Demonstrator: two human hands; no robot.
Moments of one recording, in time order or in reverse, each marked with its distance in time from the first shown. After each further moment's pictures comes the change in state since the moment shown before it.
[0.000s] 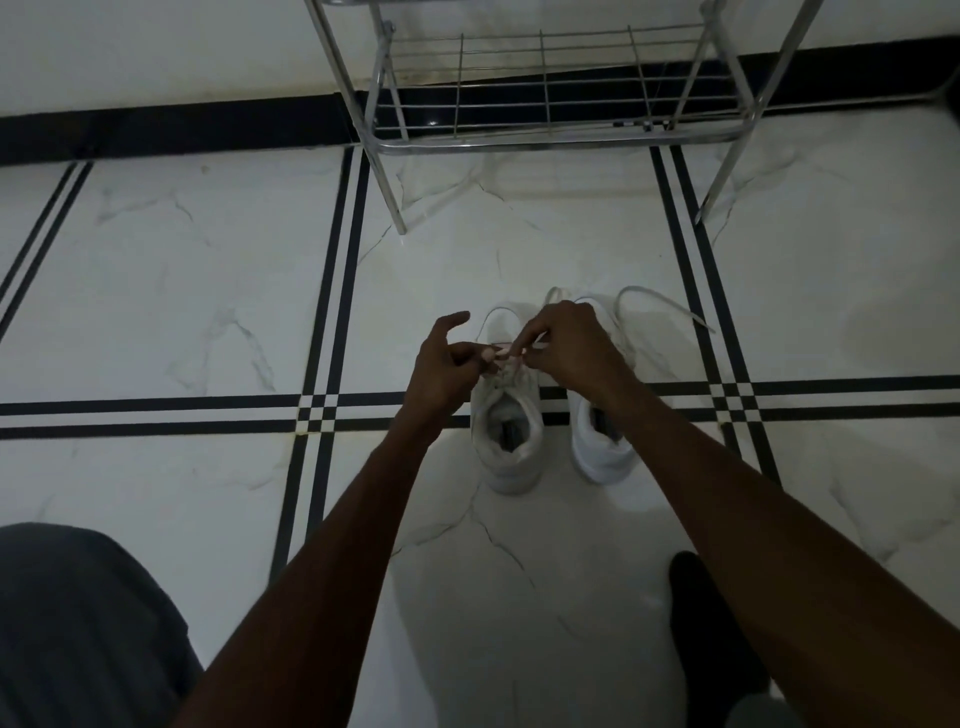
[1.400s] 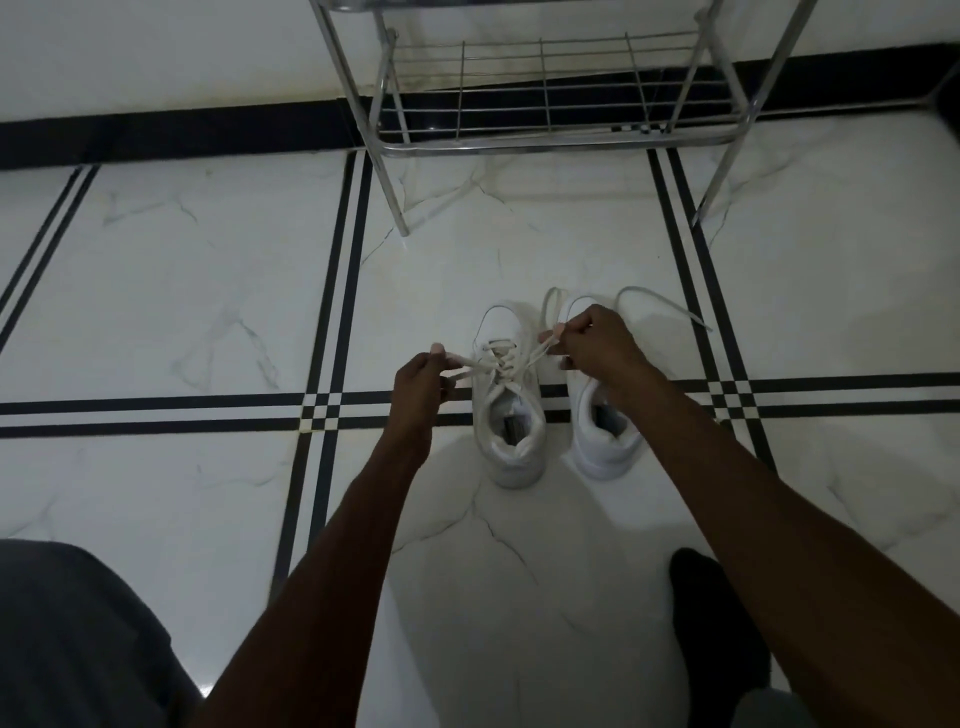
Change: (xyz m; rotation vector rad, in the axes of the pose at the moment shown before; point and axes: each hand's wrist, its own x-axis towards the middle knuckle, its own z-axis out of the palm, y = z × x) left_hand -0.023 -0.020 -0.019 -0.231 0.146 -0.196; right_hand -0.014 0.003 -0.008 0.596 0.101 0.561
